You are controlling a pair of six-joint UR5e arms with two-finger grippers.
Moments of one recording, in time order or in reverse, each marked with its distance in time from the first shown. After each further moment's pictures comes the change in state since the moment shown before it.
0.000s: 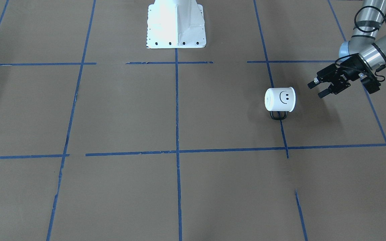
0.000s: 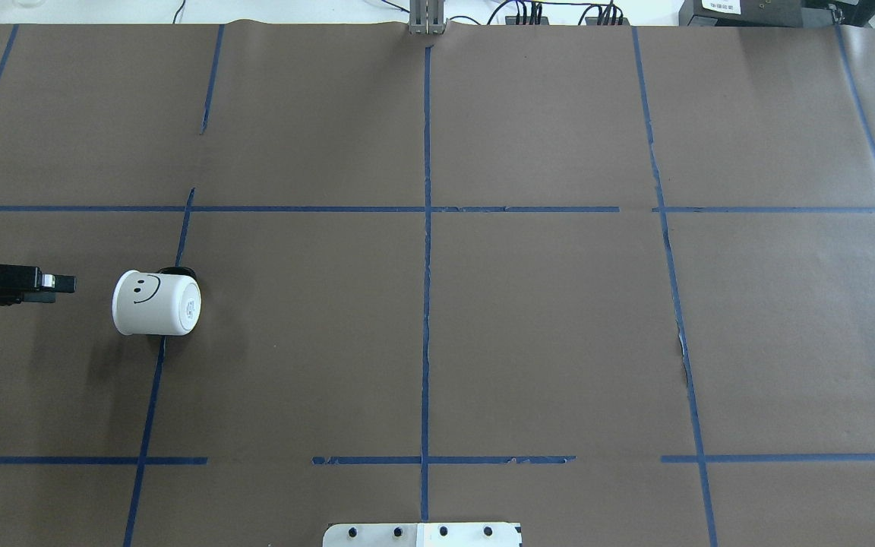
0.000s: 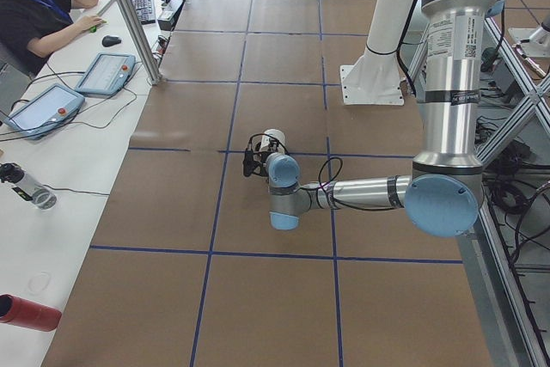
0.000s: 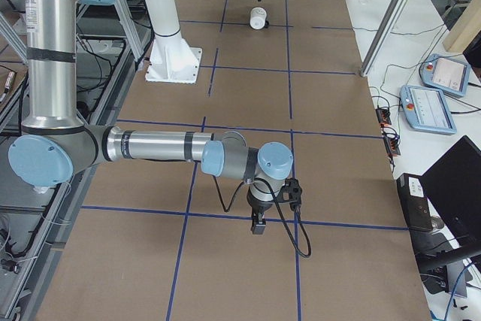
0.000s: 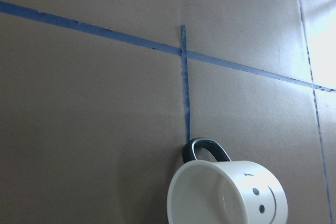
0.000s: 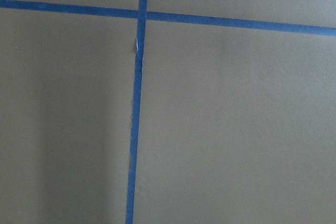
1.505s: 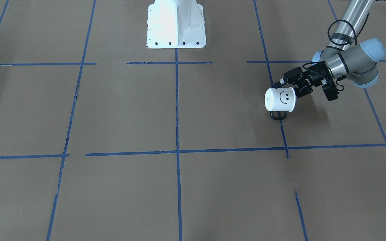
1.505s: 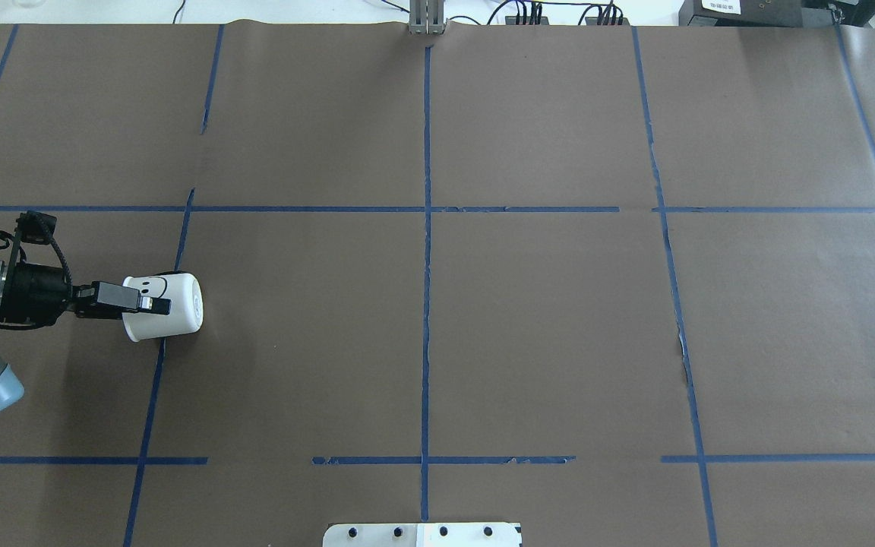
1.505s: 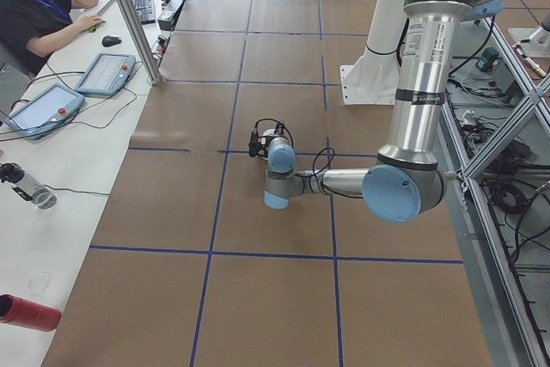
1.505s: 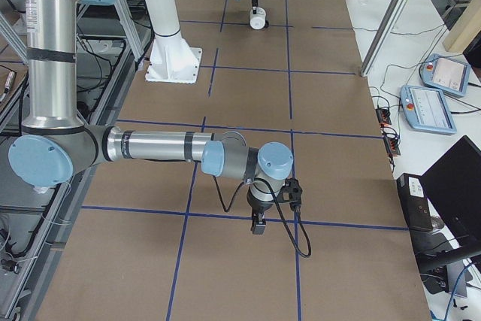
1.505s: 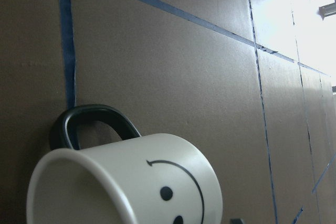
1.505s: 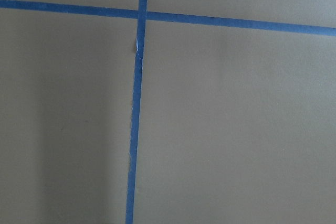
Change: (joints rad) left arm 0.156 -0.152 0.074 -0.110 0.056 -0.121; right arm 0.000 0.000 0.000 0.000 0.000 0.000
